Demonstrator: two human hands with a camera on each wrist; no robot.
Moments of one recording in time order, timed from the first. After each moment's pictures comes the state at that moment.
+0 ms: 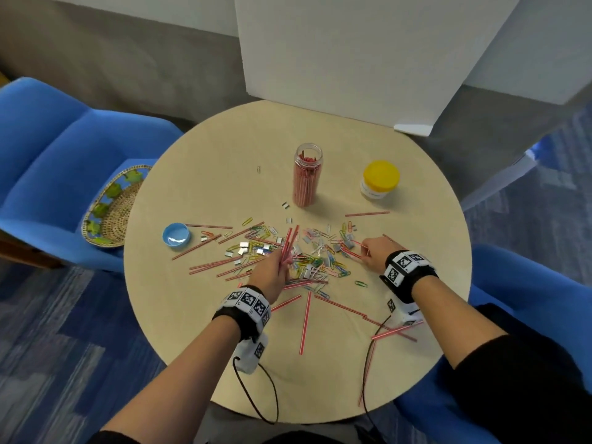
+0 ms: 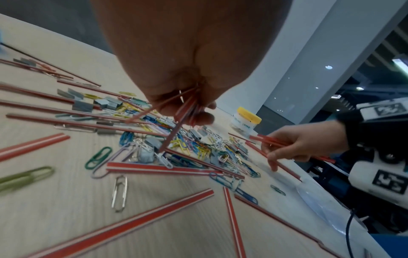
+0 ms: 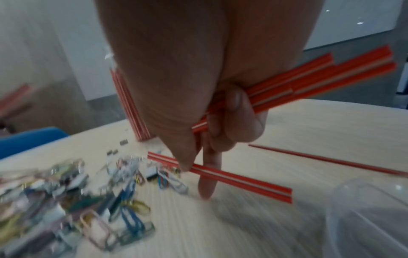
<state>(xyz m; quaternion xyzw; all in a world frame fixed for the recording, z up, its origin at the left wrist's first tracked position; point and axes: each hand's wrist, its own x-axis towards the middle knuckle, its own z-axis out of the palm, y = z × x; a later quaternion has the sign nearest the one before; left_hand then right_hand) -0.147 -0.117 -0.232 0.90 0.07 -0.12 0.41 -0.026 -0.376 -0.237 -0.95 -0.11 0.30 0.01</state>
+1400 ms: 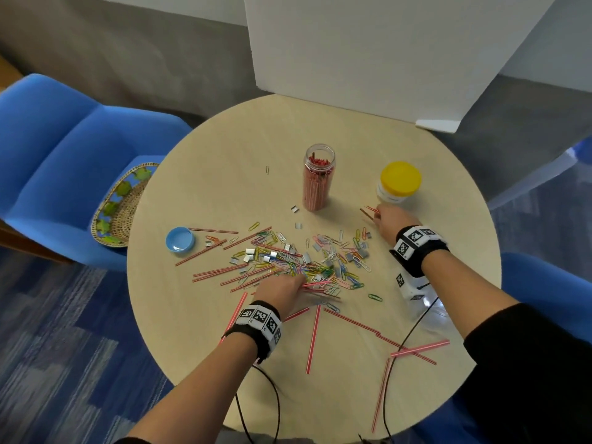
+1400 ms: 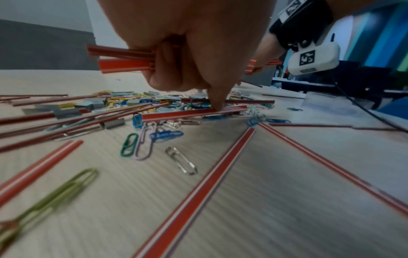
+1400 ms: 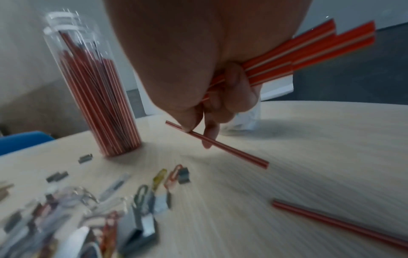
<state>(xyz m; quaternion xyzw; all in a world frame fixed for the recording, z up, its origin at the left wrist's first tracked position) -0.135 -0.123 -0.256 0.98 -0.07 -0.19 0.08 0.058 -0.362 -0.244 -0.98 -0.09 0.18 0.03</state>
